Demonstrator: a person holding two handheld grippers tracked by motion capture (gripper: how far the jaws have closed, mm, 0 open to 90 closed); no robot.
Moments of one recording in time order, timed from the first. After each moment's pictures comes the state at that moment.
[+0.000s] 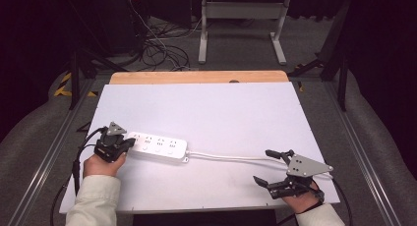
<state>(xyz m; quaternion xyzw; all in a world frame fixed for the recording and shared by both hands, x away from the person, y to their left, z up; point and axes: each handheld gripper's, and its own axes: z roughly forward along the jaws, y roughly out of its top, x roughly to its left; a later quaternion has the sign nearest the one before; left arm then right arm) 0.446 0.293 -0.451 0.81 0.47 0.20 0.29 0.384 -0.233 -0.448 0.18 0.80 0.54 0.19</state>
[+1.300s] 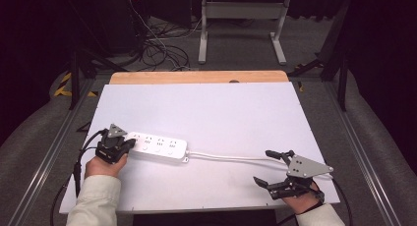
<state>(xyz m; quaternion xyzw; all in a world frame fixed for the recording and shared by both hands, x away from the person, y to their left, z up) 0.443 0.289 -0.458 0.80 0.48 0.21 0.30 0.383 -0.233 -0.448 0.18 0.80 0.54 0.19</state>
